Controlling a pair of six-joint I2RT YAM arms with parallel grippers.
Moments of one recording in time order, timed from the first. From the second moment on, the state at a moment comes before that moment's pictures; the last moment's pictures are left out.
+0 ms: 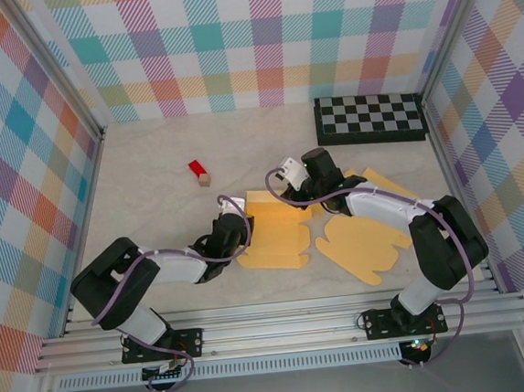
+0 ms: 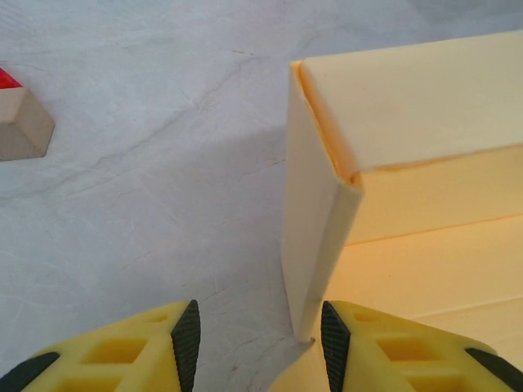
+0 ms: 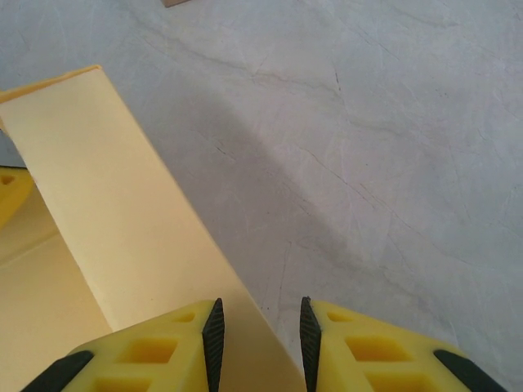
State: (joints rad) left arm -0.77 1.56 0.50 0.50 -0.45 -0.27; right arm 0.57 1.59 0.98 -0.14 -0.15 -0.29
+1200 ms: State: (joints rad) left arm -0.77 1.83 0.72 0.49 -0.55 -0.28; right arm 0.56 1.58 0.98 -0.15 -0.15 -0.24
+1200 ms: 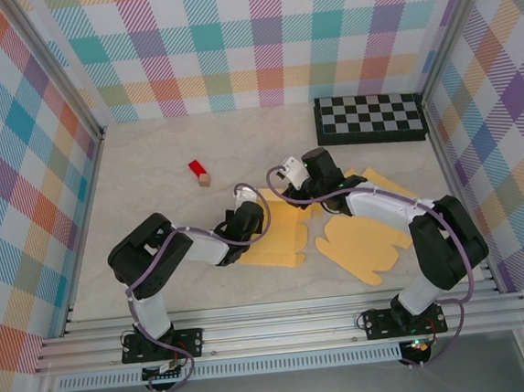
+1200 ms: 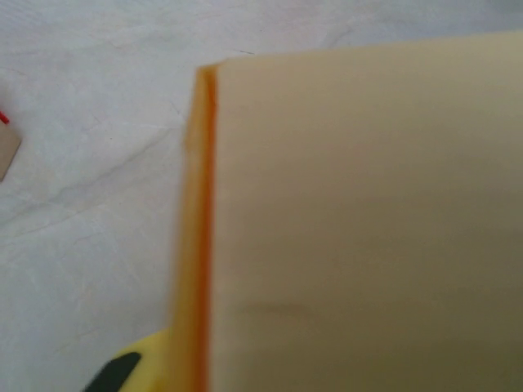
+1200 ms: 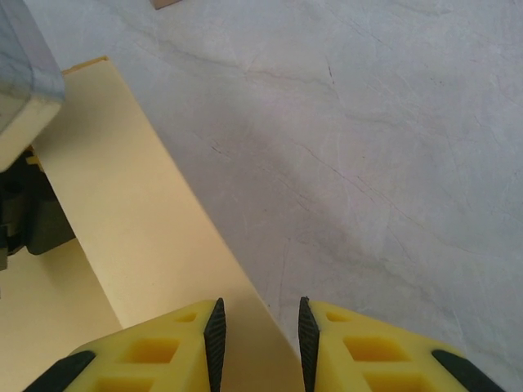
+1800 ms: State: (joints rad) left arm -0.77 1.82 0.72 0.44 -0.60 -0.34; right arm 0.56 1.56 1.31 -0.63 -0.12 0.36
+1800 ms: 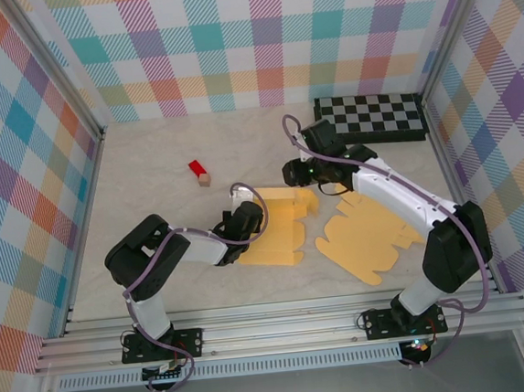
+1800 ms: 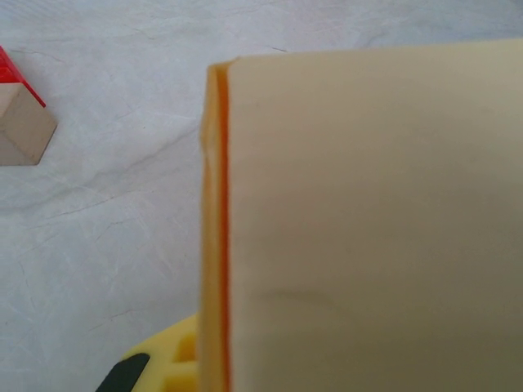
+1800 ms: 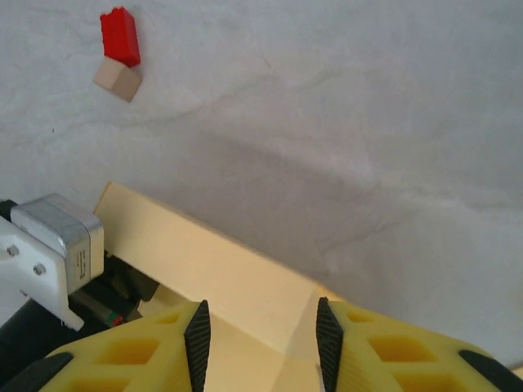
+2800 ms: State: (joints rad) left arm -0.78 1.82 0.72 0.43 -0.61 -0.45; right arm 0.53 1.66 1.12 -0.35 -0.34 0.66
